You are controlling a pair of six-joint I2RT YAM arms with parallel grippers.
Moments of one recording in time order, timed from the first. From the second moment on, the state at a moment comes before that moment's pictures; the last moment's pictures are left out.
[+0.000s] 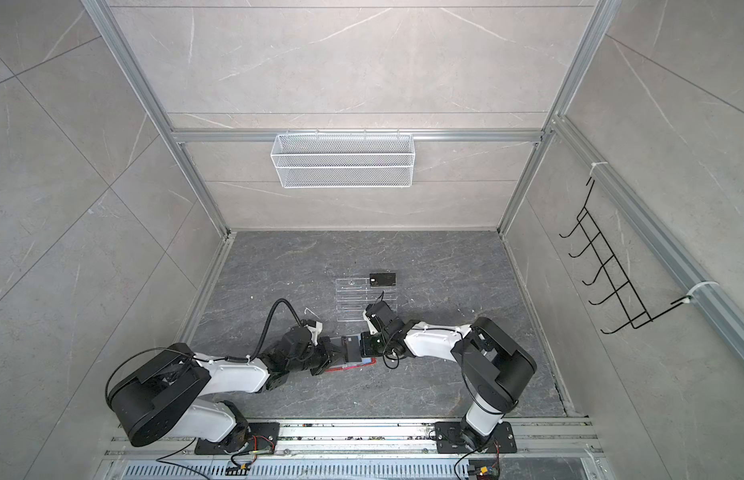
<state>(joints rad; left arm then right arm) -0.77 1.42 0.31 0.48 0.28 -1.28 0.77 1.68 0.78 -0.10 -0.28 0.64</state>
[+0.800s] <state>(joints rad) -0.70 0.95 0.43 0.07 0.22 -1.21 0.60 1.35 0.89 -0.14 -0.41 0.66</state>
